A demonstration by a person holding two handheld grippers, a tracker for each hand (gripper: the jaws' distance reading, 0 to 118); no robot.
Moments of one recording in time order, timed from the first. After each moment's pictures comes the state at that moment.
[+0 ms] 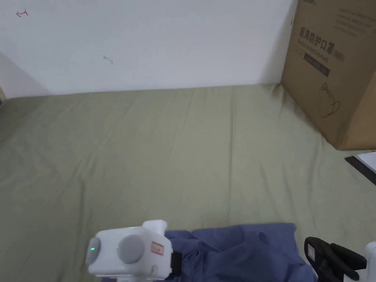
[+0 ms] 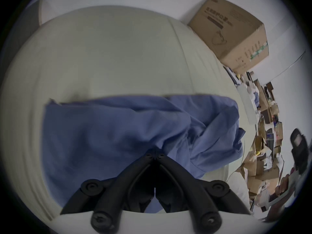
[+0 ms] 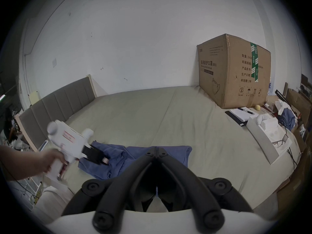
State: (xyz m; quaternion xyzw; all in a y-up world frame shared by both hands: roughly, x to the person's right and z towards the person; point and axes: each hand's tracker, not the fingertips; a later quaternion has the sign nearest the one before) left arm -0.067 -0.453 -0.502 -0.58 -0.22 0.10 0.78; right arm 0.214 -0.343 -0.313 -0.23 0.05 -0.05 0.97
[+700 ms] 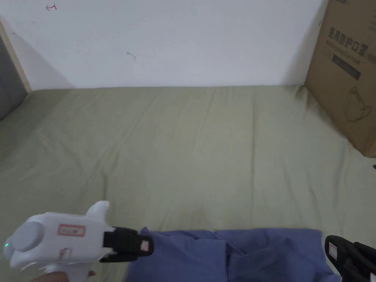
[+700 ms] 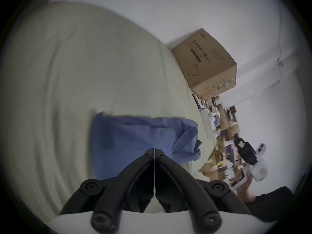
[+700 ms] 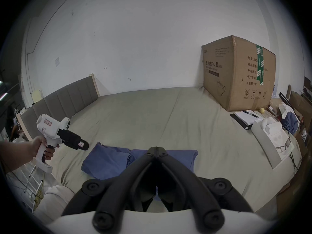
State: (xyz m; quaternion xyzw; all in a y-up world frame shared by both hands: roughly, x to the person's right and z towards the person) left arm -0.269 -0.422 -0.509 -0.51 -0.31 0.30 0.74; right arm 0.195 -0.336 -0.331 -0.24 0.07 -0.04 0.97
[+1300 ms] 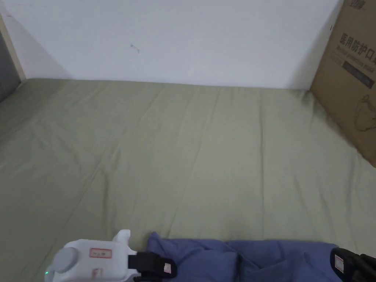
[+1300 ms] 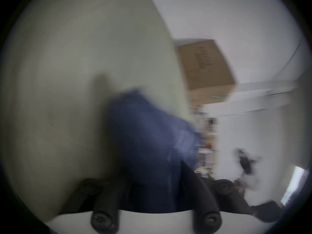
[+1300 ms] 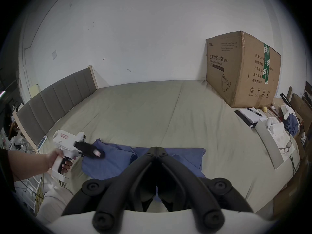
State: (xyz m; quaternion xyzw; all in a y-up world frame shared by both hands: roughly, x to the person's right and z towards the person) left arm -0.242 -0.536 -0.555 -0.55 -0.27 0.34 0.71; right arm 0.165 -0.340 -0.364 -0.27 0.06 -0.03 0.96
